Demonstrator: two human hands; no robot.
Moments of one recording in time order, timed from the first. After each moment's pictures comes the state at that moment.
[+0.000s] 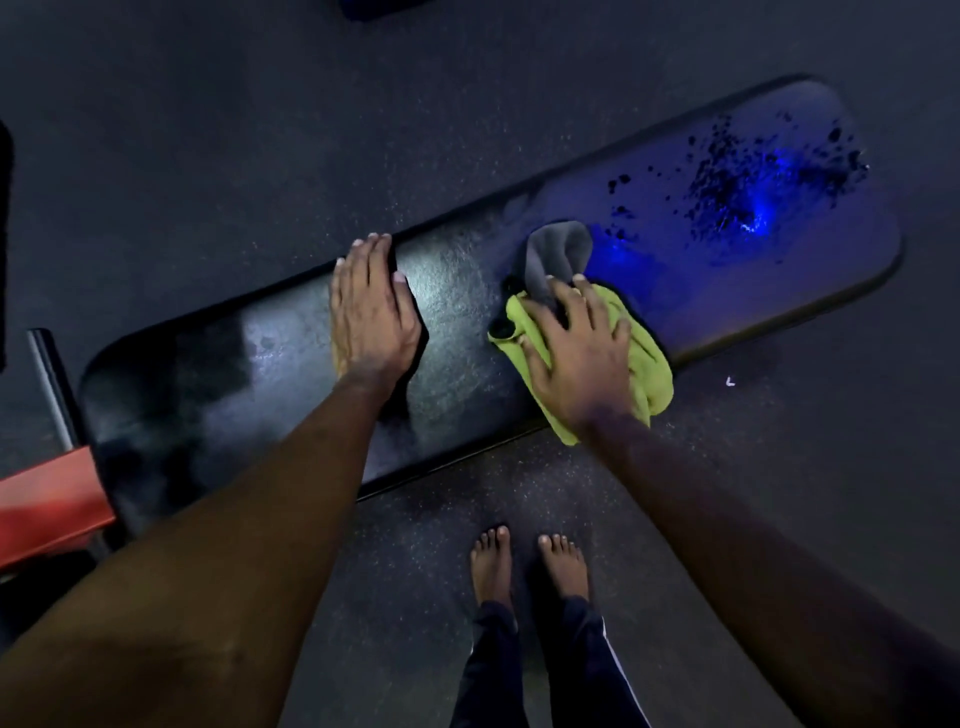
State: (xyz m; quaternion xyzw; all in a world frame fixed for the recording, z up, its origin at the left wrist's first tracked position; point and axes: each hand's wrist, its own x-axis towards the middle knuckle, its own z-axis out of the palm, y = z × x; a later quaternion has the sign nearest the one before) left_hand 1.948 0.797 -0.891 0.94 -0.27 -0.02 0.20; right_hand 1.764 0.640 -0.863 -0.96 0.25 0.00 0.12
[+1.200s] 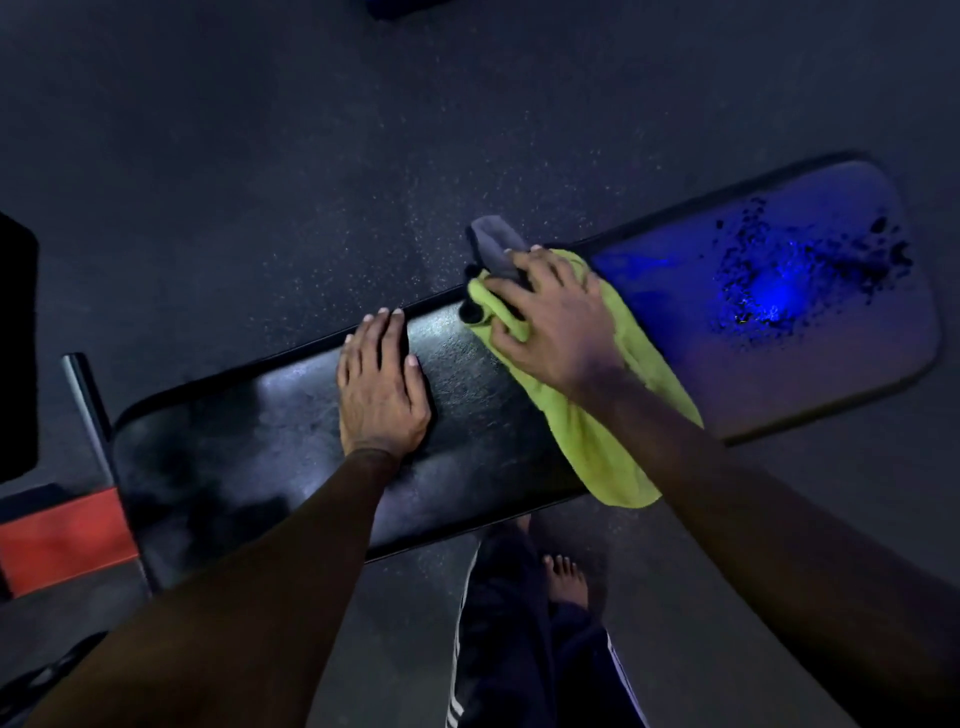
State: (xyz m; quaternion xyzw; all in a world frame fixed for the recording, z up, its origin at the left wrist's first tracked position) left_hand 1.949 0.790 -0.879 0.95 -0.25 -0.07 0.14; right_hand 1.885 0.565 -0.853 -0.97 0.14 0.05 0.16
